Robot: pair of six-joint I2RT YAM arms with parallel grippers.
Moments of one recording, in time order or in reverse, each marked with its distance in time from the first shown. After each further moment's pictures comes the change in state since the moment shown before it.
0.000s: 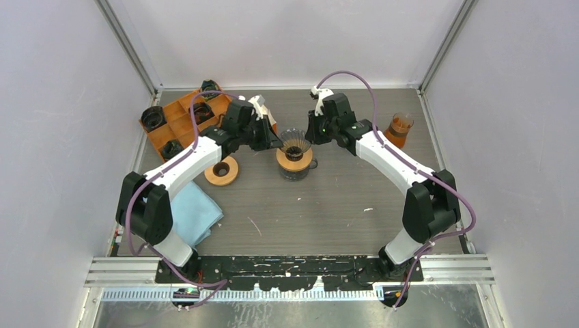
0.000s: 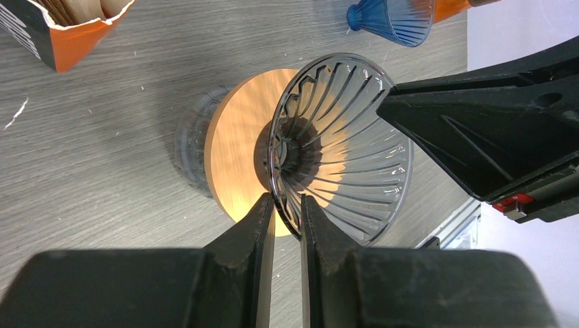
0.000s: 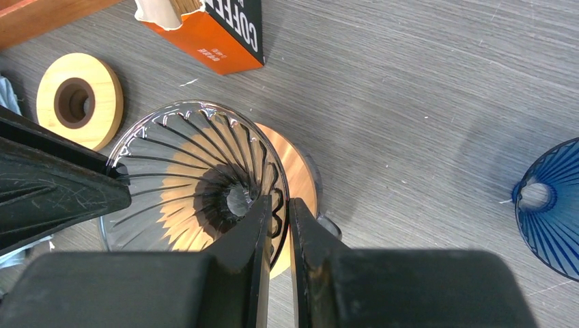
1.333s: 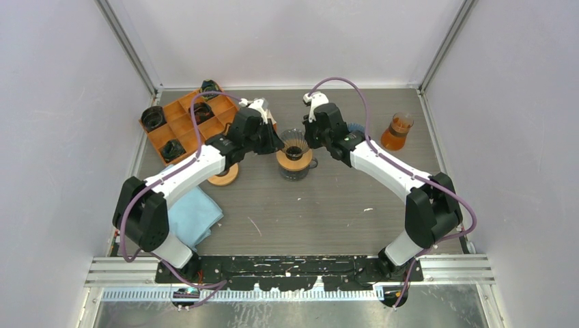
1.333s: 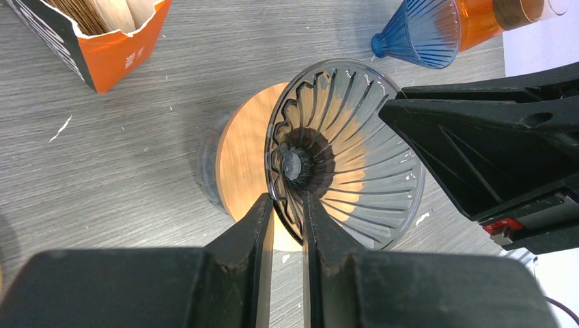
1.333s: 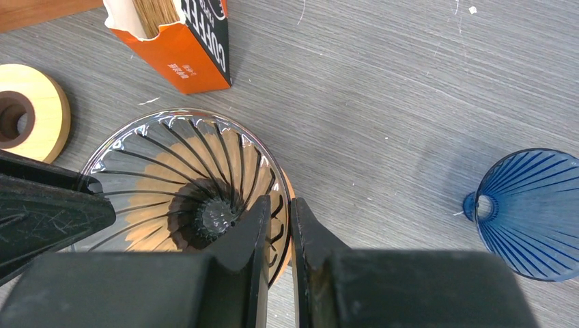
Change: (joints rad) left arm -0.095 -0.027 -0.070 0.076 -0.222 0.031; right arm 0.089 -0.011 -0.111 0.137 0.210 -0.080
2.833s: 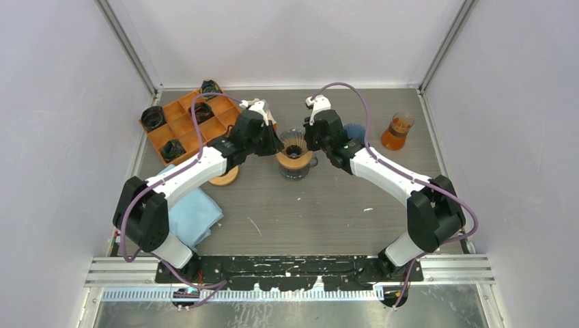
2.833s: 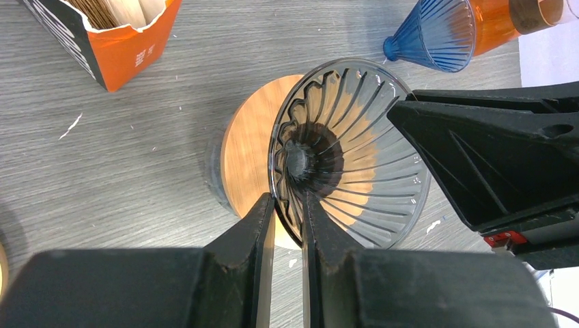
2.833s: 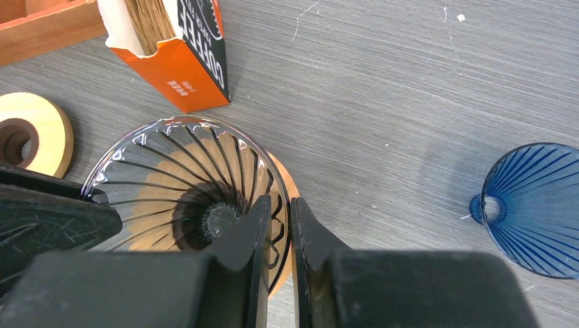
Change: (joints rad) left arm -0.021 0.005 -0.024 0.015 -0.061 -0.001; right arm 0.026 -0.026 -0.106 0.138 0.070 0.047
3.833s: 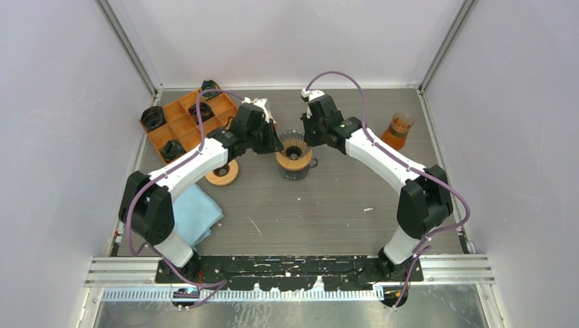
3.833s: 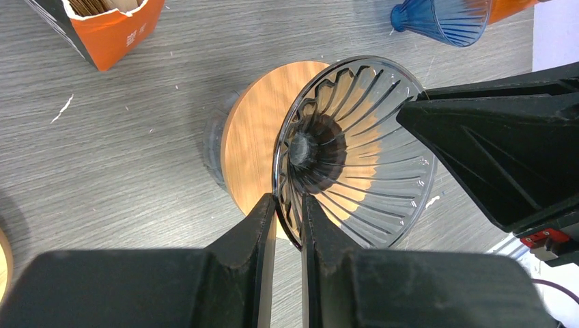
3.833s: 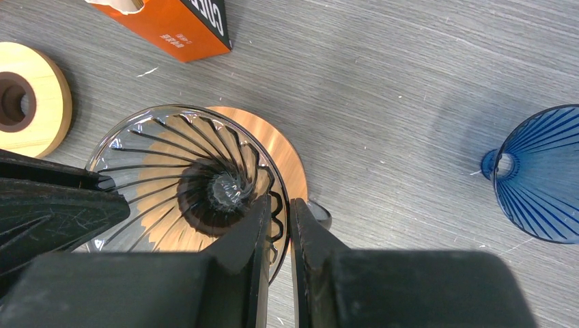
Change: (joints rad) left arm 0.033 0.046 0.108 -0.157 0.083 0.023; right arm -0.026 0.111 0.287 -0.402 -0.084 0.037
